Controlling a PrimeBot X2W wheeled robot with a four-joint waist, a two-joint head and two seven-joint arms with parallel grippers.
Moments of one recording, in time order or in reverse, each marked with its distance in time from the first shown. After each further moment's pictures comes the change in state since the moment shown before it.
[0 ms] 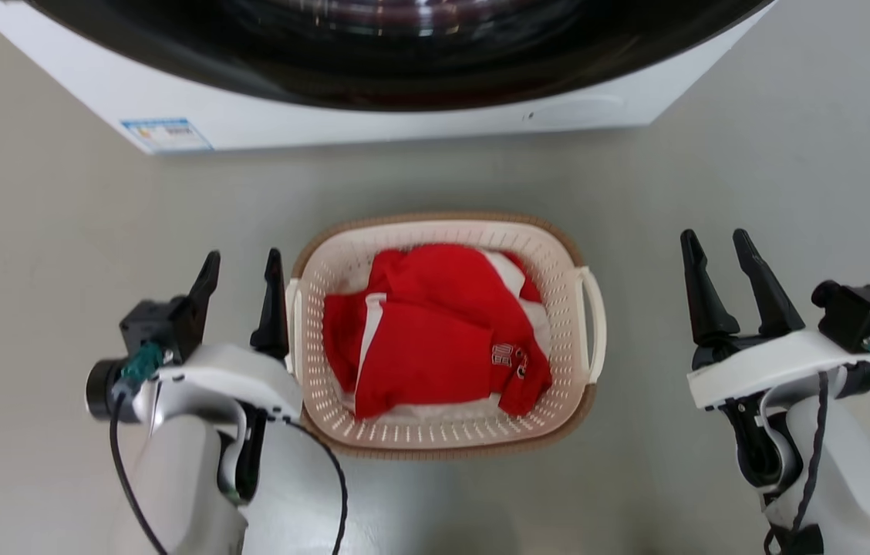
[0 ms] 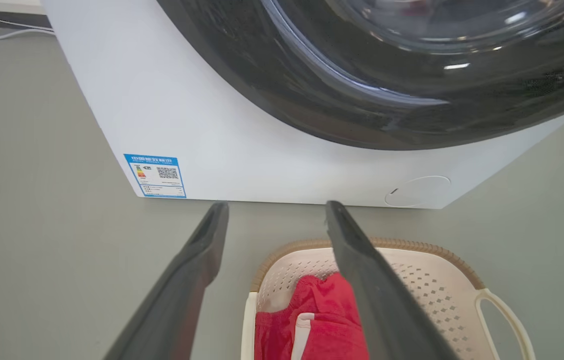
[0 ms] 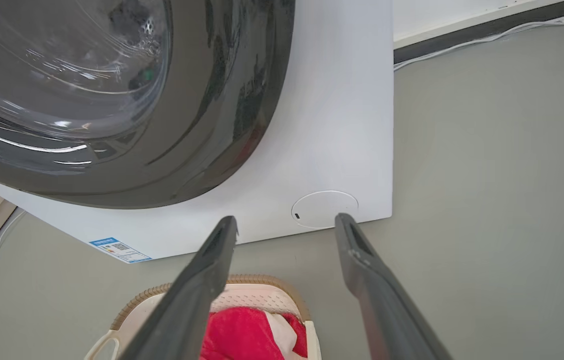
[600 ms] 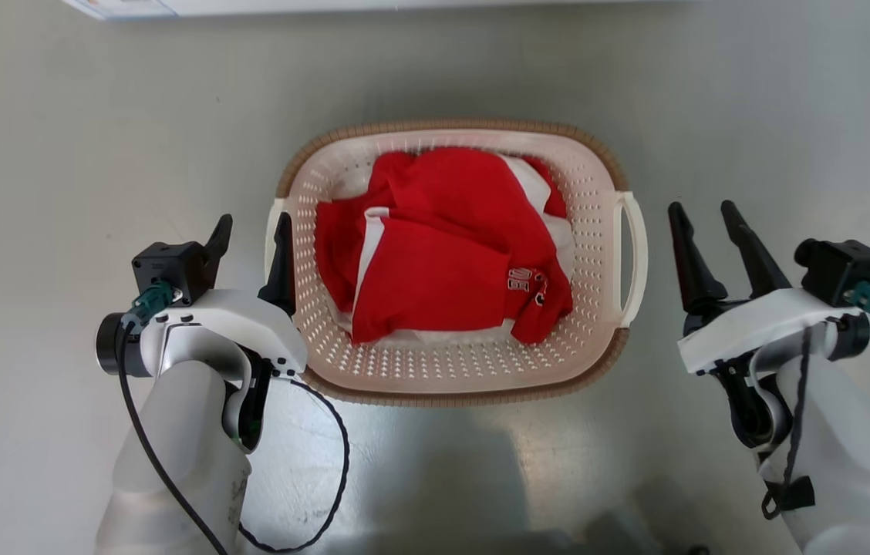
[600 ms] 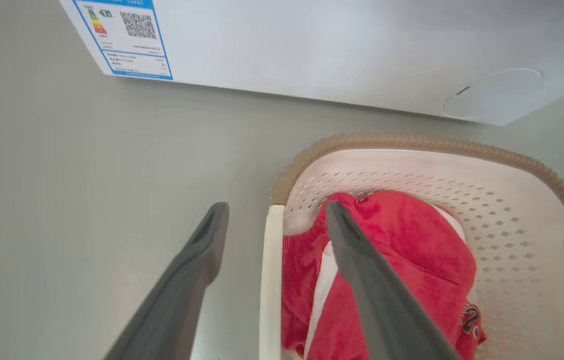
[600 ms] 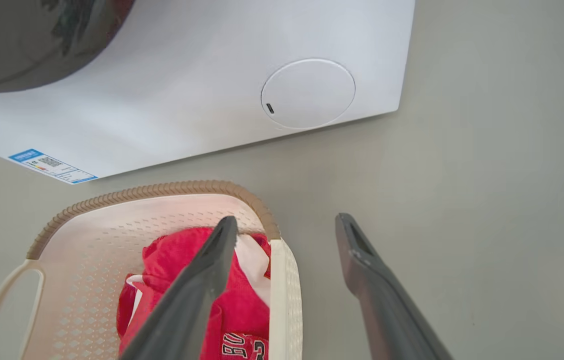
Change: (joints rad) left arm -0.208 -0.004 -0.007 0.265 -0.012 -0.036 0.000; right arm -0.157 -0.020 0.100 0.180 0.043 0.000 0.000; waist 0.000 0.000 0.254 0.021
